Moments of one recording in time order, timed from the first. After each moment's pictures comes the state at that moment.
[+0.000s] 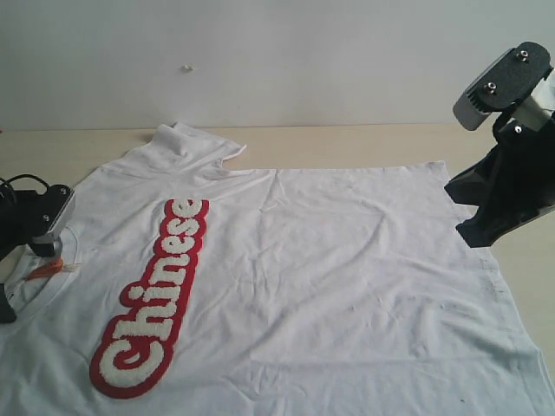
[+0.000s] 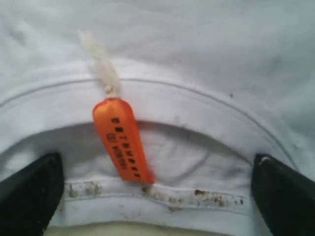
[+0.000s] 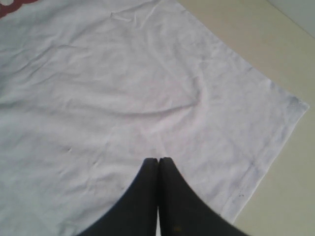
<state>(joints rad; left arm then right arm) 0.02 2.05 -1.23 -0.10 0.85 1.75 0.03 1.29 -0.76 0.56 0.49 -1.04</state>
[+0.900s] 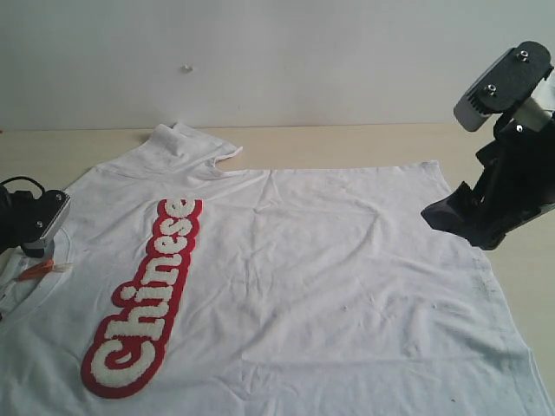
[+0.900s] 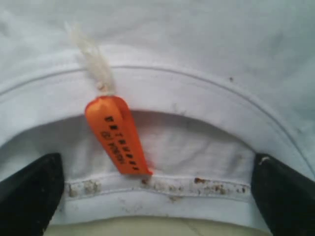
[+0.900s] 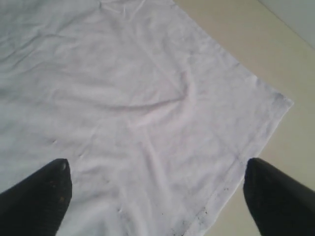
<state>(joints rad) 0.02 2.06 -1.23 0.00 0.85 1.72 0.03 1.29 -0.76 0.55 0.48 -1.04</state>
